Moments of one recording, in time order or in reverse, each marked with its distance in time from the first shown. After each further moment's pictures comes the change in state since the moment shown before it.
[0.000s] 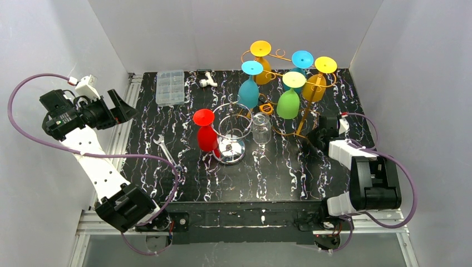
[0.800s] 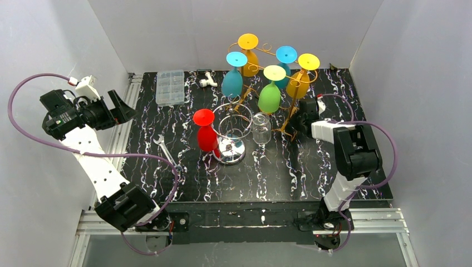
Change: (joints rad) left arm 0.000 0.006 0.000 -0.003 -0.030 0.019; right arm 0.147 0.348 0.292 0.108 -0.043 -0.050
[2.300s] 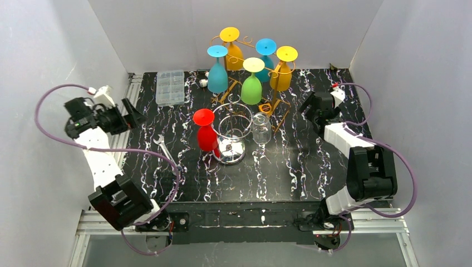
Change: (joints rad) left arm -0.056 0.017 -0.240 0.224 -0.003 -0.063; right arm -0.065 -0.231 -0.013 -0.062 0.190 -0.269
